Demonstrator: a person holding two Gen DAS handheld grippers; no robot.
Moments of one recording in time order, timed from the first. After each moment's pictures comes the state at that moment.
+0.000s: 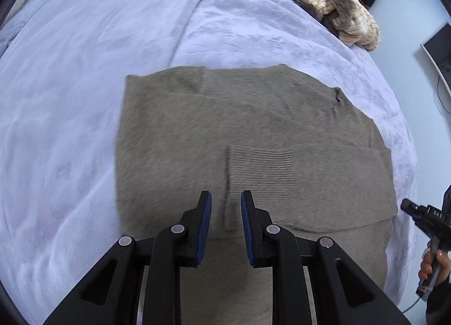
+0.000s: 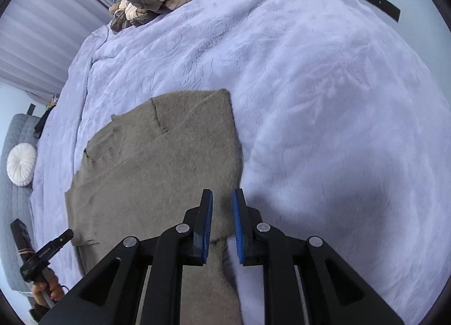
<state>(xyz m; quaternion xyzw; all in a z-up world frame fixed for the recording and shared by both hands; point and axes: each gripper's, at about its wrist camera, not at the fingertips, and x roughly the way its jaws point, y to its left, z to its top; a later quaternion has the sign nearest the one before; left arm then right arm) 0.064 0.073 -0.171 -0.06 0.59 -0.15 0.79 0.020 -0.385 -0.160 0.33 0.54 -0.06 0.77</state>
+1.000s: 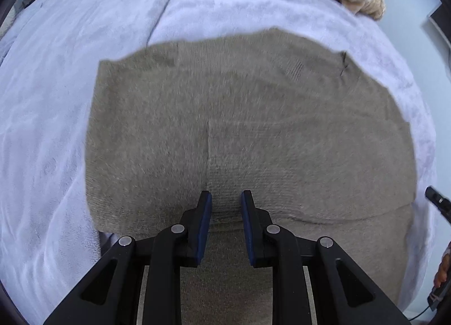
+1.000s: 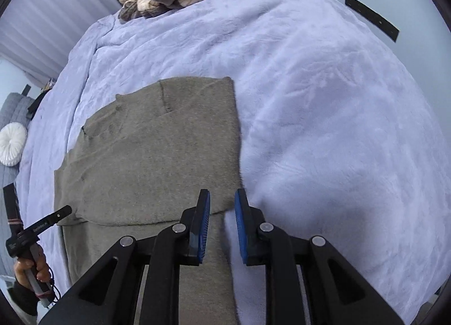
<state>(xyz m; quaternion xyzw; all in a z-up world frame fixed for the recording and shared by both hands) 0.066 0.033 -0.198 0.01 0.62 -0.13 0.77 0.016 -0.343 -0.145 0.22 0.54 -0.07 0.81</state>
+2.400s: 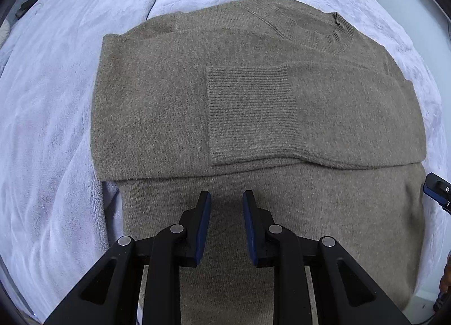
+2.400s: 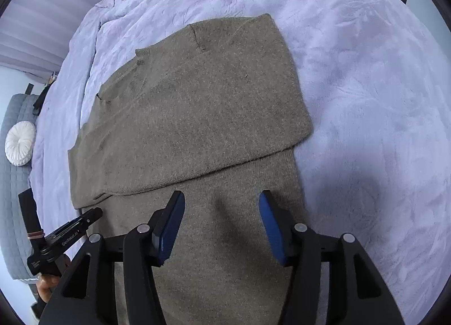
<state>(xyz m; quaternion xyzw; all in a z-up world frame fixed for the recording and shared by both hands) 0.017 0.038 -0.198 0.05 0.64 -0.13 0.76 -0.006 -0.289 -0.166 0.29 0.58 -0.05 0.76</state>
